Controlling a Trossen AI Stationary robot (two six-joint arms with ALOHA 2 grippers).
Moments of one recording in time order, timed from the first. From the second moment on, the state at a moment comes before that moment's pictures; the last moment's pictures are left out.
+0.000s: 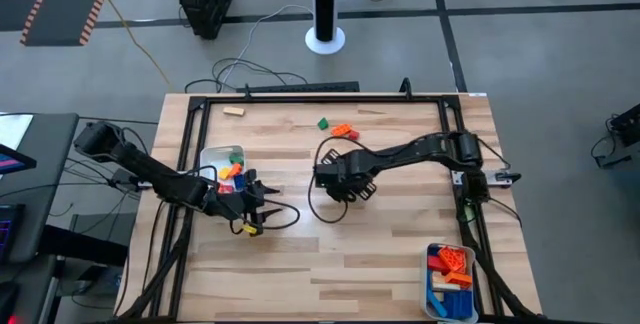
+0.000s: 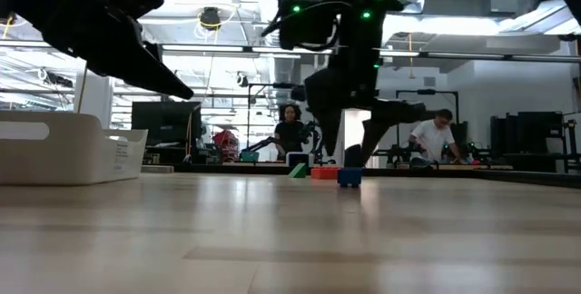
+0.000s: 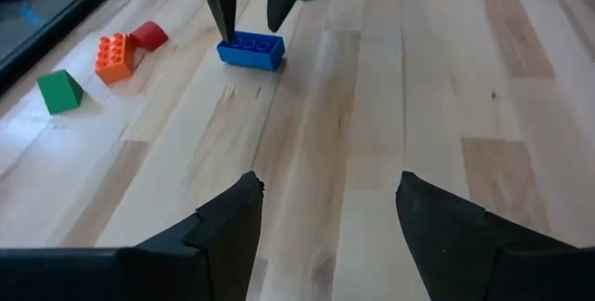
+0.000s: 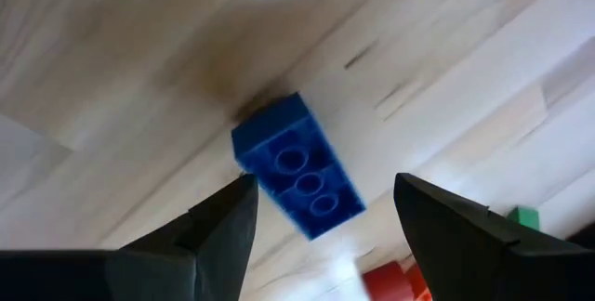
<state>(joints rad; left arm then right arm) -0.40 1.15 0.46 0.14 -0.58 -0.22 0.01 2.01 1.48 -0.92 0.37 -0.88</state>
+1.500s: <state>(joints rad) -0.32 0.90 0.46 0.11 -0.64 0.03 0.21 1.81 1.54 -1.43 -0.05 0.10</state>
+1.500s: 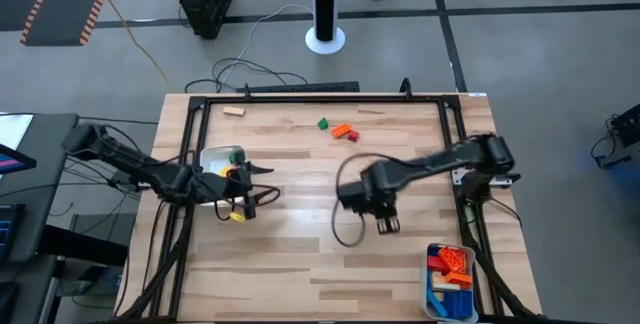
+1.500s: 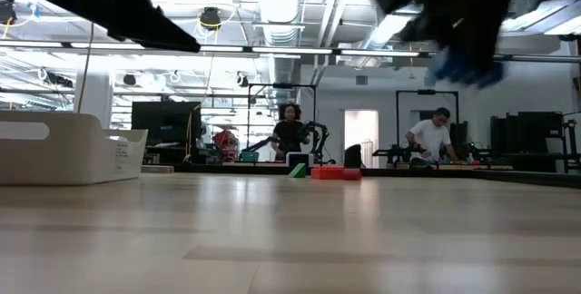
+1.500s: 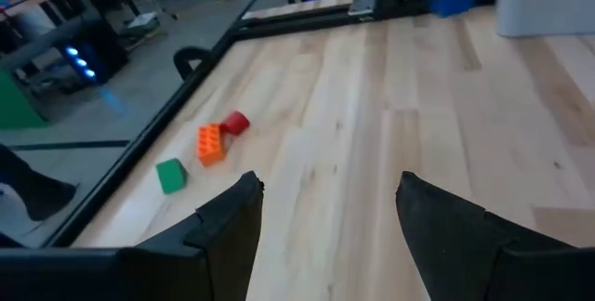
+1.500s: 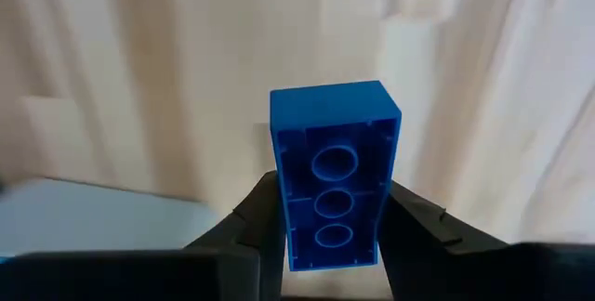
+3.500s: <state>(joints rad) 0.41 1.81 1.12 0.01 -0.11 0.19 0.54 1.35 0.86 -0.80 0.84 0.98</state>
